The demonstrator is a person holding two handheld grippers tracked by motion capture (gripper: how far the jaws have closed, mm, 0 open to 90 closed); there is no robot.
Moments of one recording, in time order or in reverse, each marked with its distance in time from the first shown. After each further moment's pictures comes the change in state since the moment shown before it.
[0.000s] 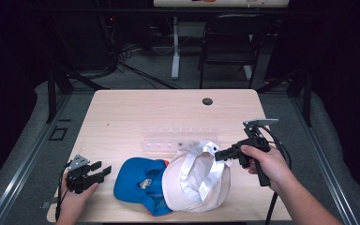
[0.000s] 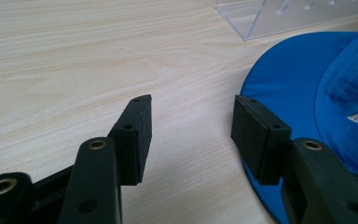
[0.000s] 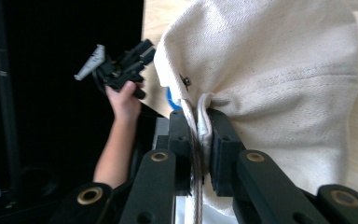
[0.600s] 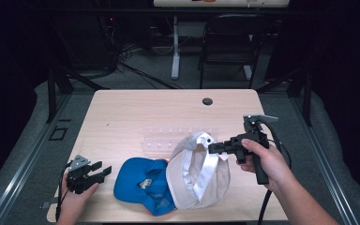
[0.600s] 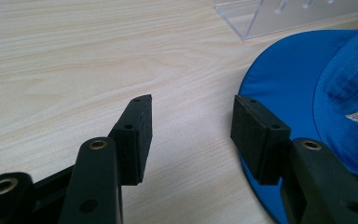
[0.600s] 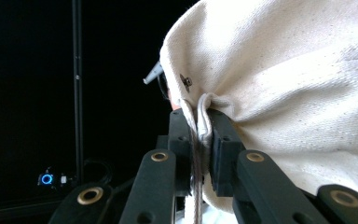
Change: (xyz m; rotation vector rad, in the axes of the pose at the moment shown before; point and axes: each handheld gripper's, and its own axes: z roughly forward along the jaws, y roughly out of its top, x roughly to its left) left arm -0.002 0.000 0.000 0.000 0.001 0.007; right arm 0.027 -0.004 -0.005 -0.022 0.224 0.013
